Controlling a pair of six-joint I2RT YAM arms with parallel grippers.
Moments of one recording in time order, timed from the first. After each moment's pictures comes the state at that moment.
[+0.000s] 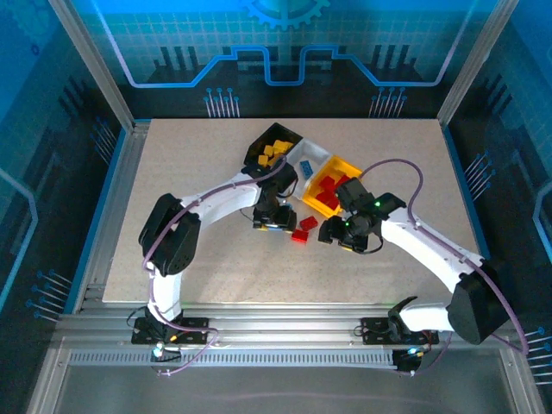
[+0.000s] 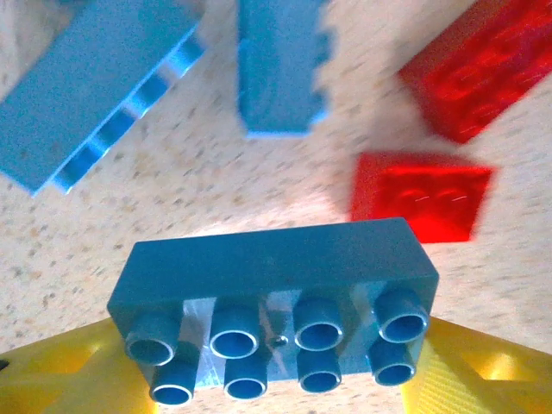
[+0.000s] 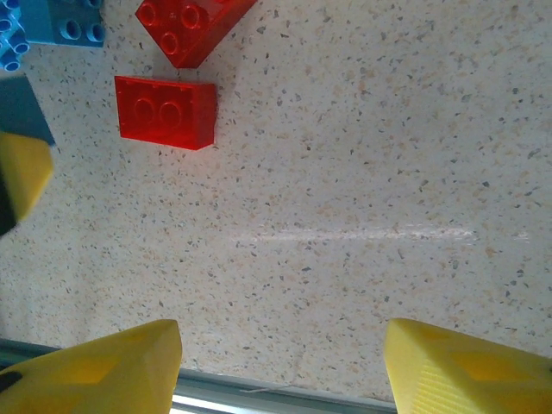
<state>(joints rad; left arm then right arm) -0.66 1.95 1.54 -1.00 0.18 -0.55 0.53 1.30 0.98 -0.96 -0.19 0.78</state>
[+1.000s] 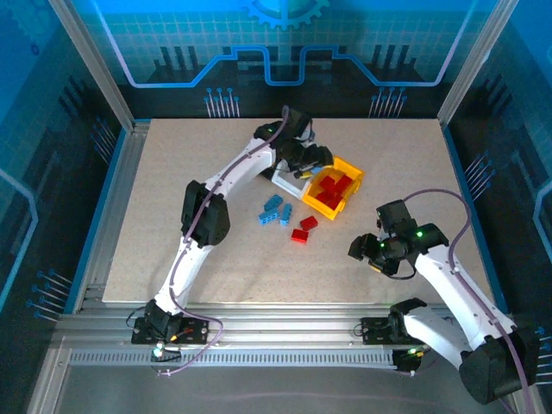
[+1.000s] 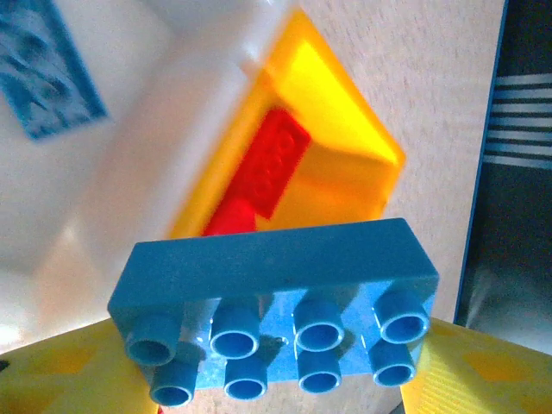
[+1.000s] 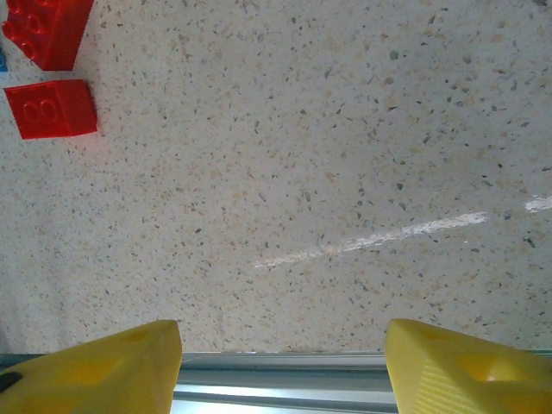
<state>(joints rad) -0.53 2.44 2.39 -0.90 0.45 -0.82 0.28 0.95 0.73 -1.06 -0.25 0.74</state>
